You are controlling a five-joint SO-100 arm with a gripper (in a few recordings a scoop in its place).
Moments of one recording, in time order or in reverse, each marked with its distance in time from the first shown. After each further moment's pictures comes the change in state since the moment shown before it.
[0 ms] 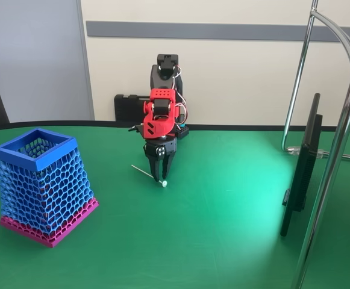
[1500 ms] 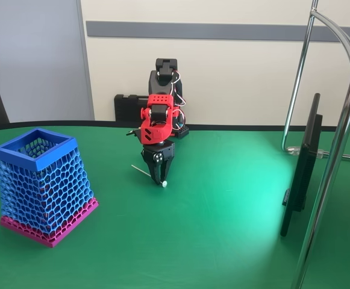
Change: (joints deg) arm 0.9 -8.5 -9.8 4.5 -0.1
